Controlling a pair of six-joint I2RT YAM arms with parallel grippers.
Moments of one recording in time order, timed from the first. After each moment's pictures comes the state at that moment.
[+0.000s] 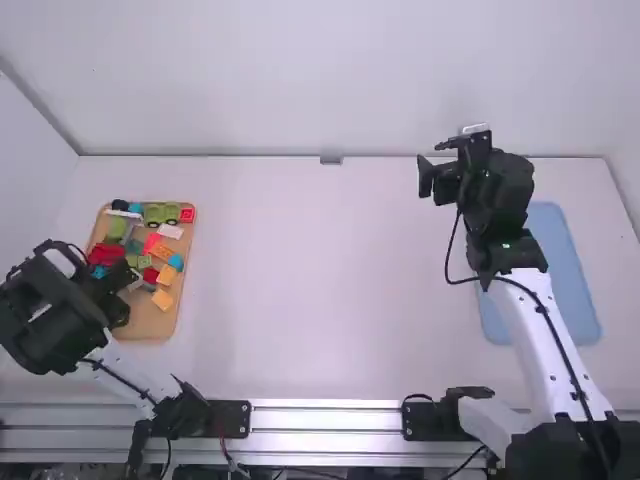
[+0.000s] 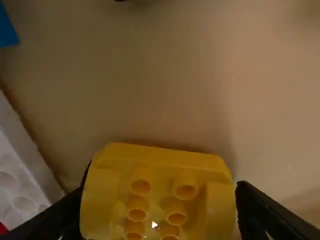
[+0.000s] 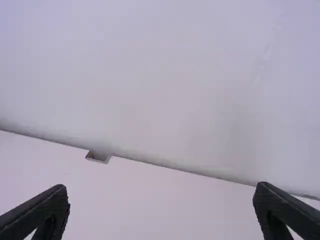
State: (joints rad) left arm 0.85 1.91 1.14 -0.76 -0.06 1.42; right arm 0.07 1.23 1.04 -0.06 -0.14 -0.14
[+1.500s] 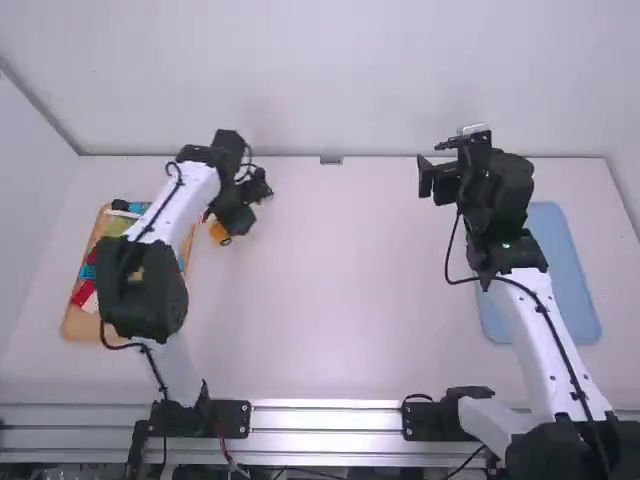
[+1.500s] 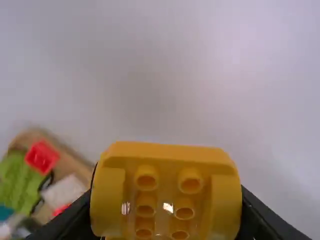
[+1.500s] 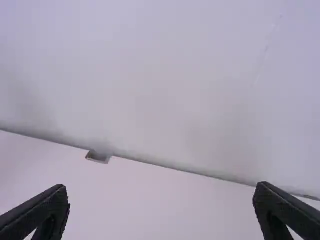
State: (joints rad) left arm -0.10 1.91 1.65 -1.13 -0.05 0.78; right arm 0.07 1.23 1.04 -0.06 -0.14 -0.14
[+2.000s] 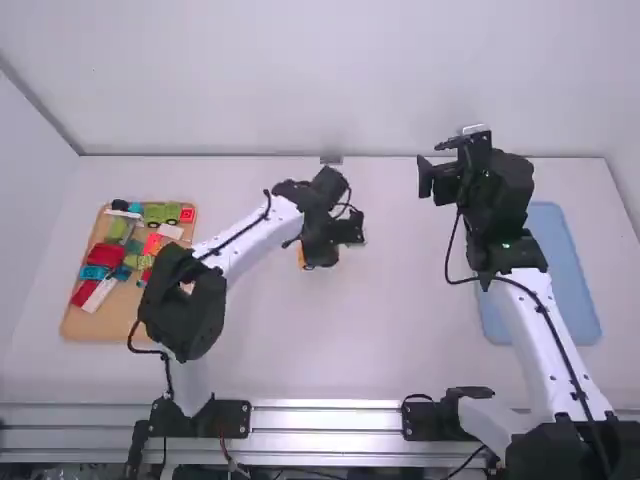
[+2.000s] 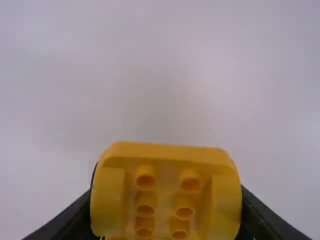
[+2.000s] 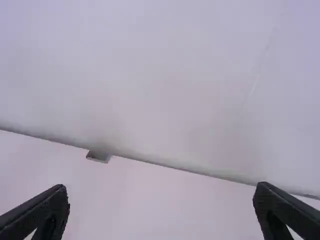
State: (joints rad) left arm -0.54 1.92 1.56 -0.96 0.11 0.81; right arm 0.07 1.23 1.04 -0.07 -0.14 -0.14
